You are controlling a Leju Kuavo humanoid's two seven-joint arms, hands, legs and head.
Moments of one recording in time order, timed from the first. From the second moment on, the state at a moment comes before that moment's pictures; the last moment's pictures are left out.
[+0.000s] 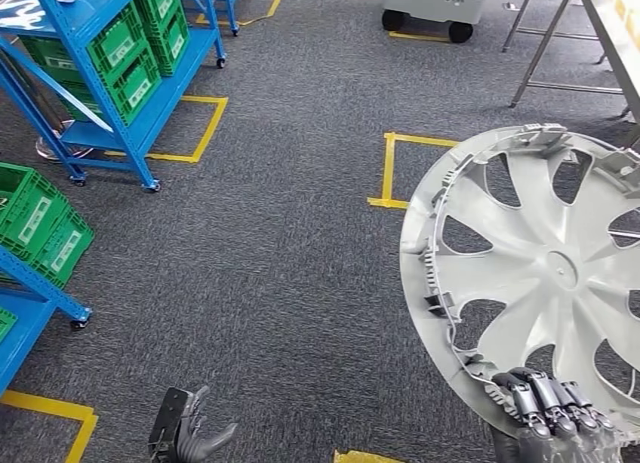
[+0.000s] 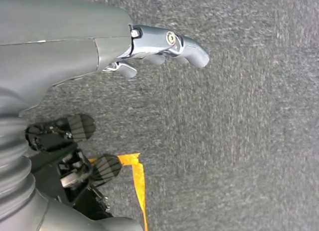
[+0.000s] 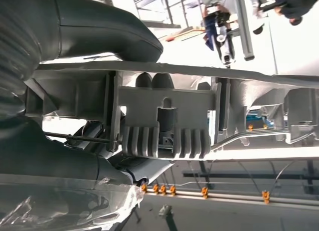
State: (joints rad) left arm -0.16 -0.17 0.56 -0.27 -0.58 -0.04 -0.56; right arm 0.64 0.07 0.15 -2.18 1.57 -0.69 -0.11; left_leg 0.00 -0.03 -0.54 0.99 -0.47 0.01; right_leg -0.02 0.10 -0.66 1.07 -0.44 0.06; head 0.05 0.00
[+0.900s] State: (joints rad) left arm -0.15 -0.17 0.56 -0.27 -0.58 -0.04 -0.56; right arm 0.63 0.07 0.14 -2.18 1.57 -0.69 -0.12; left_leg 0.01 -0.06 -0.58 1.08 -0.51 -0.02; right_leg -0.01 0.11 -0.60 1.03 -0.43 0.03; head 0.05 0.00
